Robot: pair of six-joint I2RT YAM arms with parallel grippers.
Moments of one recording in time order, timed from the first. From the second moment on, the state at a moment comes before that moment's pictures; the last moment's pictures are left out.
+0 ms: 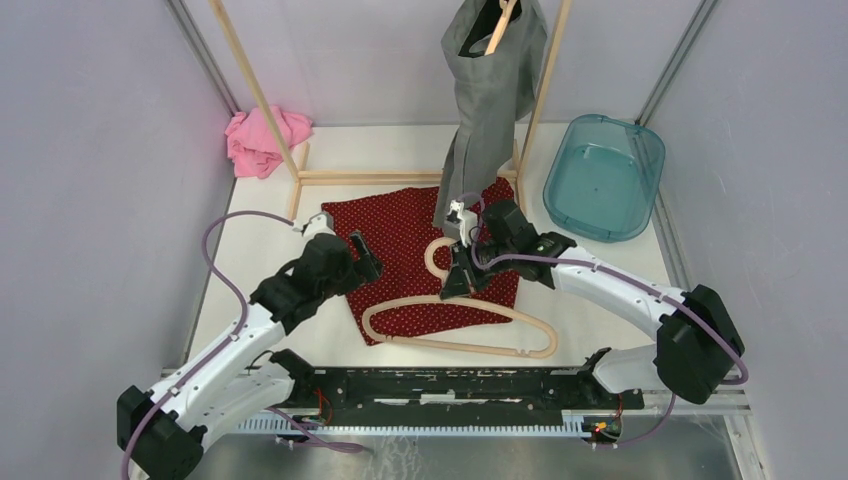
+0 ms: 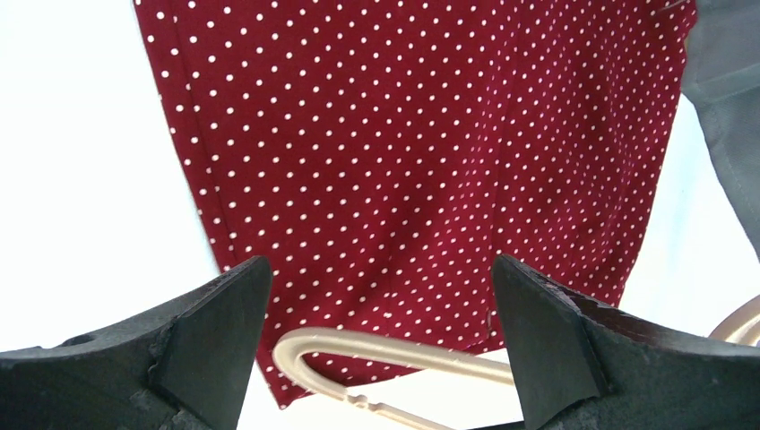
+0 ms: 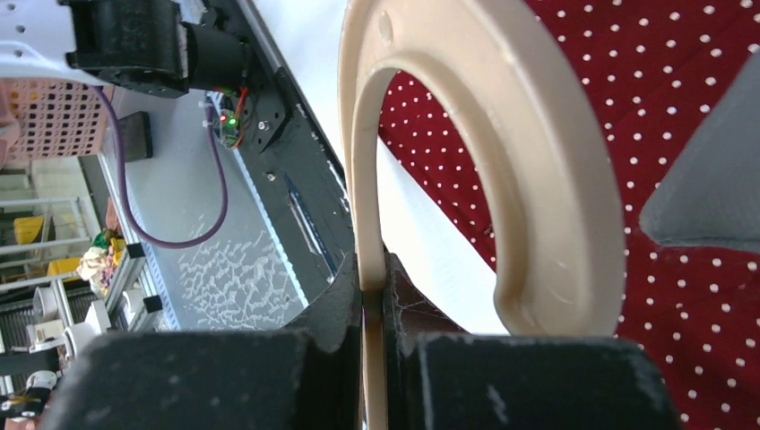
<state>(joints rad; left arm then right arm) -0.59 0.83 0.63 -0.55 -0.25 -0.85 0.72 1.36 0.93 -0.36 -0.63 0.35</state>
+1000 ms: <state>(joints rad) -0.59 0.90 0.75 -0.62 -0.19 -0.81 0.77 1.47 0.76 0.11 -0.81 0.48</state>
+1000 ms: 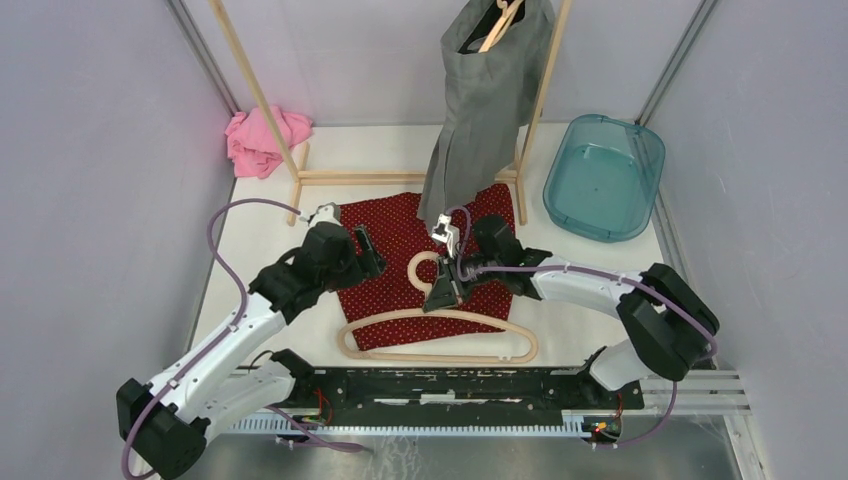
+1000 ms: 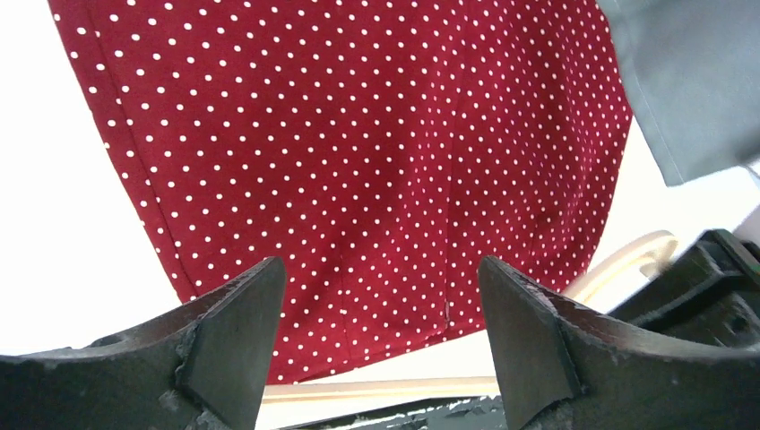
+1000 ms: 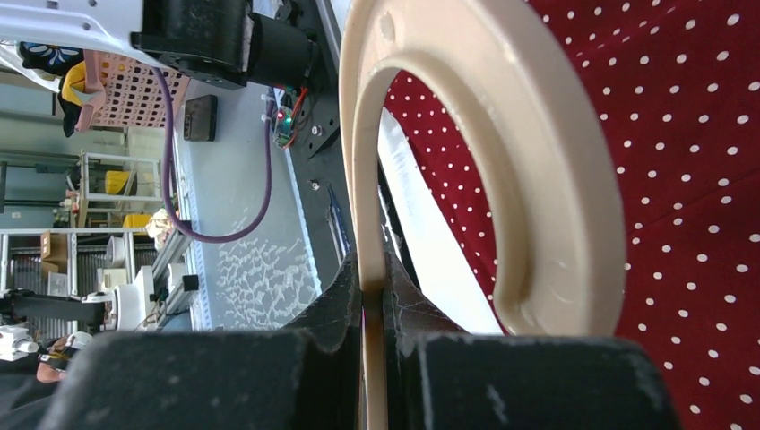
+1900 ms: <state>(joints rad) -0.59 0.71 0.61 -0.81 0.06 -0.84 0.82 1.55 0.63 0.39 -0.68 0.44</state>
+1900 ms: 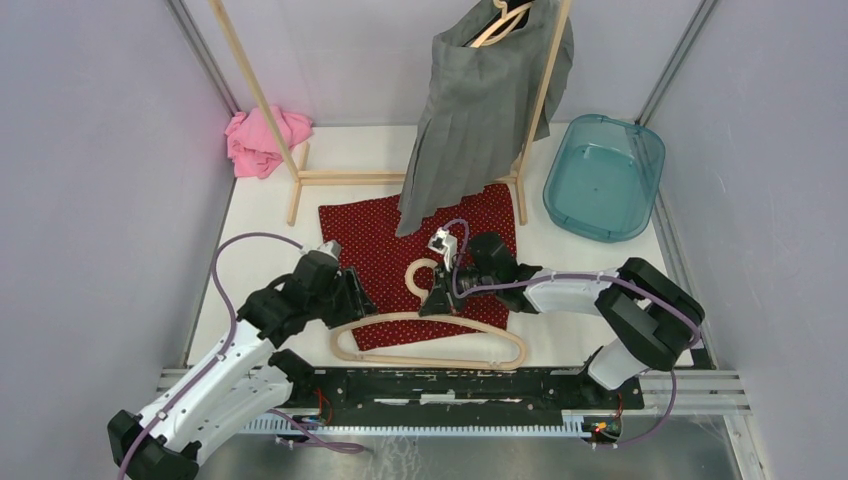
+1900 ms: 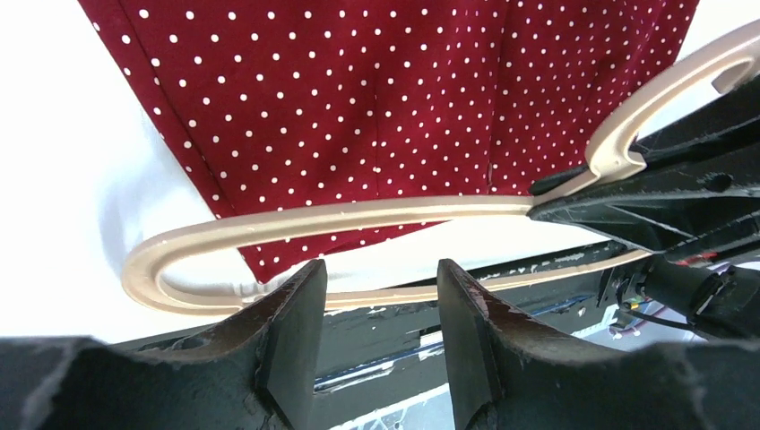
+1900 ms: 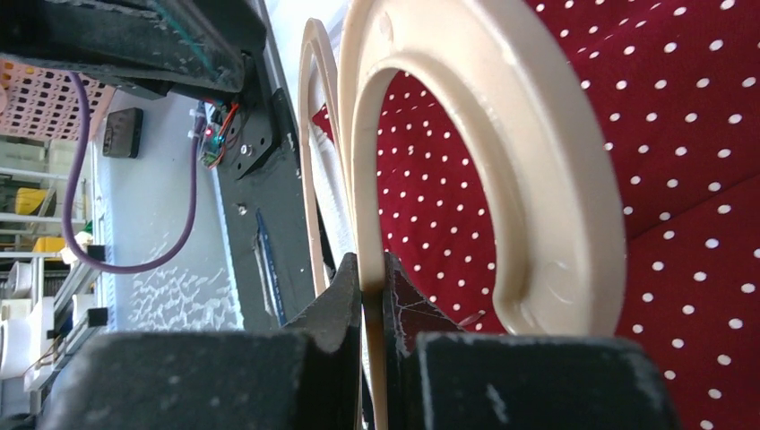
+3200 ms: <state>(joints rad) -0.67 1.03 0.55 -0.97 -0.03 -1.18 0.85 1.67 0.68 0.40 -0.62 0.42</state>
